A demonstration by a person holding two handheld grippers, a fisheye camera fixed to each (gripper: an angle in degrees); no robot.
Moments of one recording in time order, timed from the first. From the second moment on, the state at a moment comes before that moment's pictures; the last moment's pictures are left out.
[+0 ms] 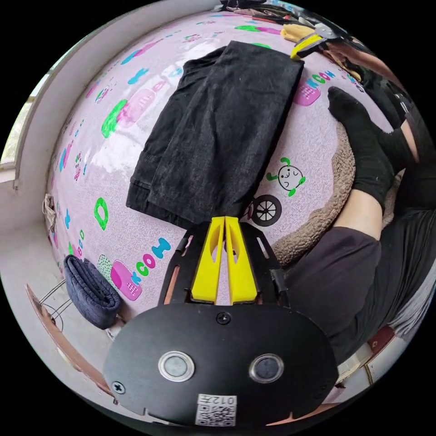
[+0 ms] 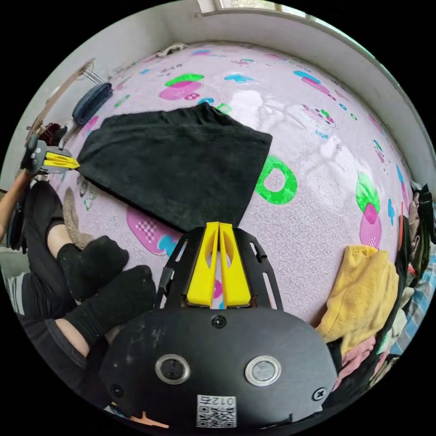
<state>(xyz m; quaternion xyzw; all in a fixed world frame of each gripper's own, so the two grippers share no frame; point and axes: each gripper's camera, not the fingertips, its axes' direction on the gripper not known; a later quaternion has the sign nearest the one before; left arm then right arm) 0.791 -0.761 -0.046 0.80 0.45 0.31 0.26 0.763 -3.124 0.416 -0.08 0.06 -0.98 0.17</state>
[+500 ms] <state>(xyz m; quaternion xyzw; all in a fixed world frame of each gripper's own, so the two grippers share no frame) 0.735 -0.791 -0.025 0.76 0.56 0.27 0.20 0.748 -3.030 0.325 -0.20 0.00 -0.93 0.31</state>
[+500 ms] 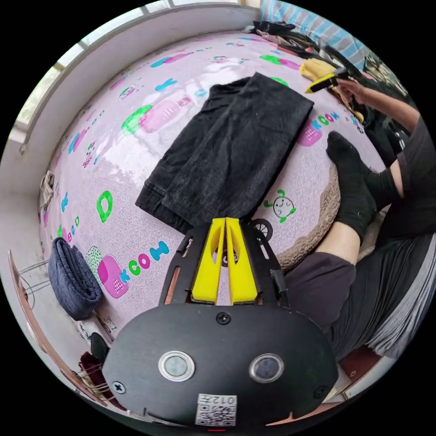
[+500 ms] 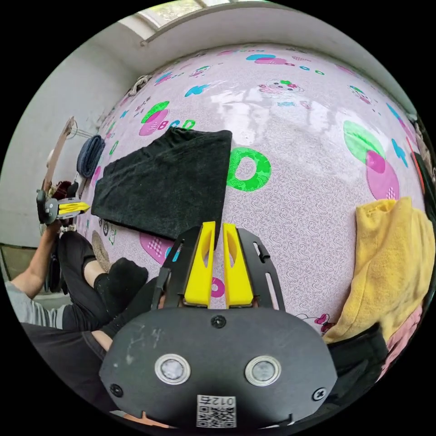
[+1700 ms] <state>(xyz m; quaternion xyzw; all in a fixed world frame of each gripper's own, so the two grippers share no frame) 0.664 -0.743 -0.097 0.77 0.51 0.18 0.34 0.819 -2.853 0.239 -0.44 -0.03 -0.77 0.45</state>
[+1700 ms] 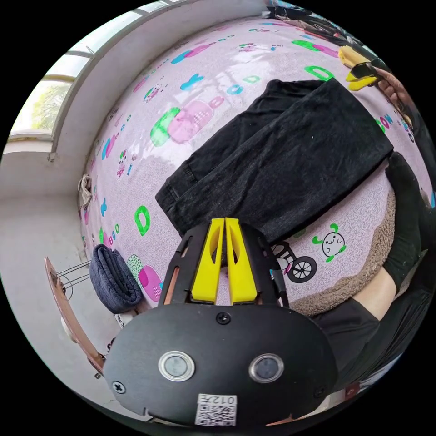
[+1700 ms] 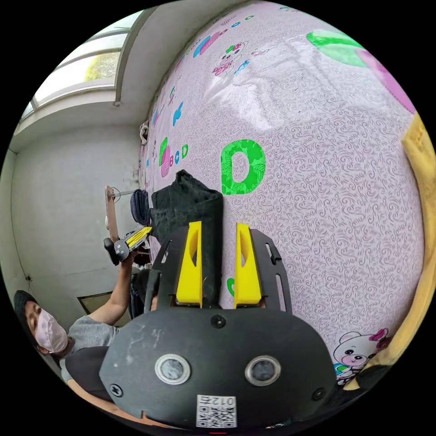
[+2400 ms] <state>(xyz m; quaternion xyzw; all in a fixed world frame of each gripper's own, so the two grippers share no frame) 0.700 -0.766 -0.100 0.69 0.61 0.21 0.33 0.939 -2.834 0.259 -0.48 -0.02 -0.77 0.42</state>
